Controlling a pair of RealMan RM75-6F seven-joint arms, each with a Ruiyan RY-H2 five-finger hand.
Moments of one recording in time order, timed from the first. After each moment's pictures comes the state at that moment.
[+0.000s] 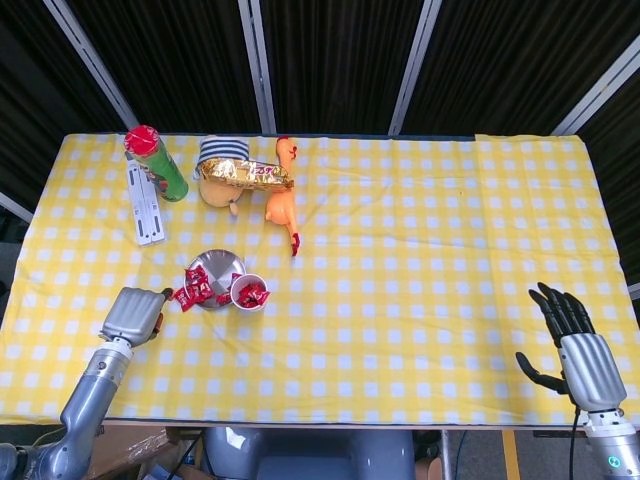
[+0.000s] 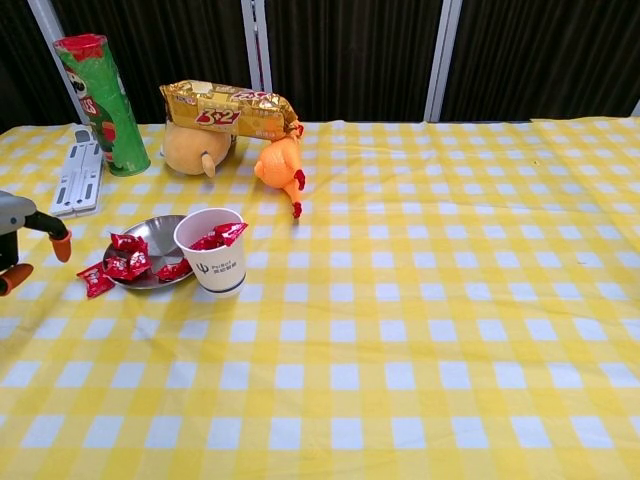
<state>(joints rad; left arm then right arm) -0.64 -1.30 0.03 -1.85 0.79 1.19 0.82 0.09 -1.07 0.02 -1.66 -1.61 1.51 0.22</state>
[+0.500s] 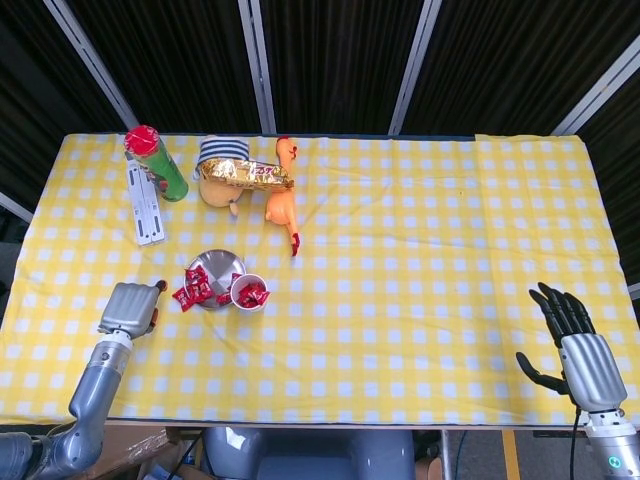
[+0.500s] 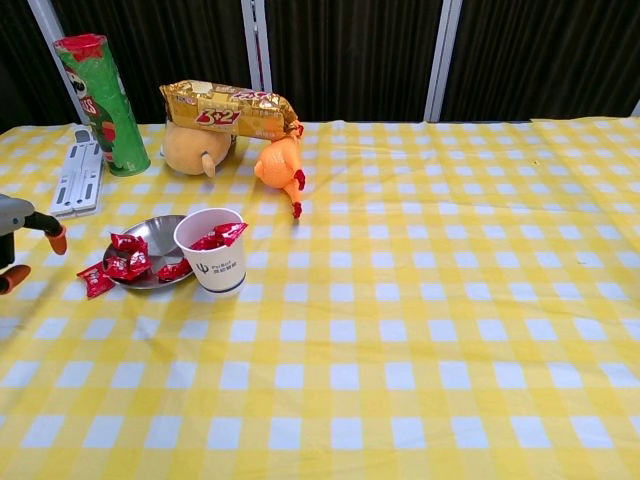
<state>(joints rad) -0.66 -1.36 -0.01 -1.76 0.68 1.19 0.84 0.09 -1.07 0.02 -1.66 -1.62 1.51 0.22</state>
